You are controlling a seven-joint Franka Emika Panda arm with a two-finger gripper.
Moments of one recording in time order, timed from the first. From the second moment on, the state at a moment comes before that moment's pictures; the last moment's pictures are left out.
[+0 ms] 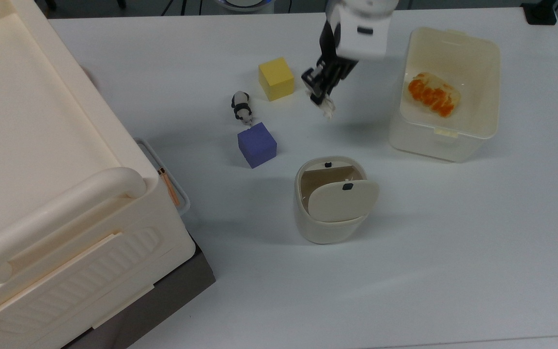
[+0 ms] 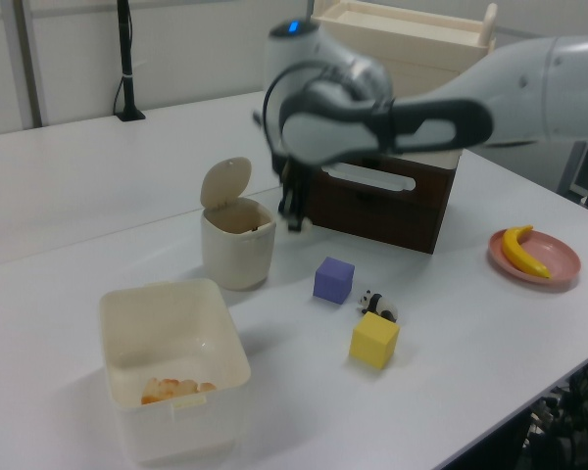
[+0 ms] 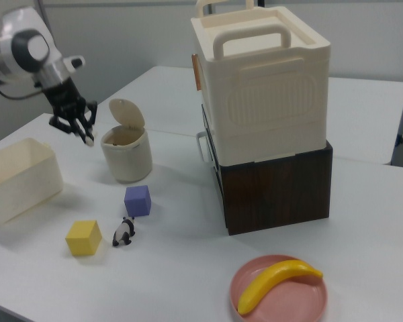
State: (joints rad) arm 0.19 0.20 0.17 -1.63 -0.26 1.86 -0.31
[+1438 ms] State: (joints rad) arm 0.11 0.34 0.17 -1.57 -0.23 2.17 -0.14
